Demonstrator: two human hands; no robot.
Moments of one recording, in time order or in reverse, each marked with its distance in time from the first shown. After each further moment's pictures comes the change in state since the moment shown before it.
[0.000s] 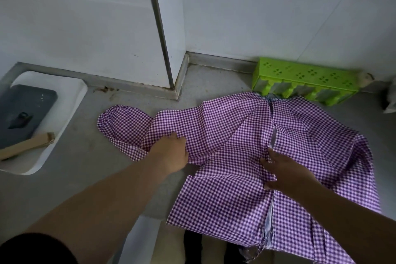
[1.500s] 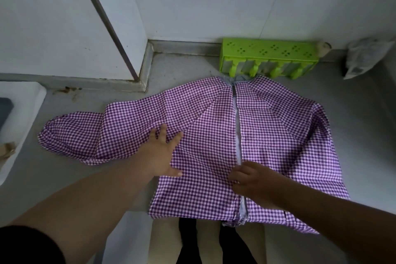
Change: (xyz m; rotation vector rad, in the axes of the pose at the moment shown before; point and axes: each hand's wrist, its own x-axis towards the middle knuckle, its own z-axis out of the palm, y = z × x) left_hand -0.008 0.041 0.019 0.222 -0.272 0.138; right_hand -0.061 -0.010 0.041 -0.292 0.260 -0.708
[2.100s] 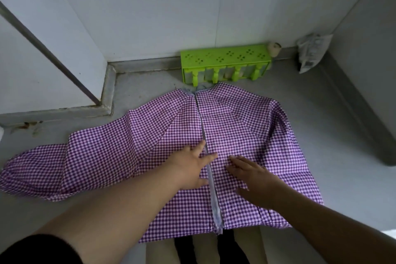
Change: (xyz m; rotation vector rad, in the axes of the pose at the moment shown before) left_hand 0.003 0.149 -0.052 0.245 0.119 0.450; right_hand -0.064 0.011 0.020 0.543 -0.072 0.755
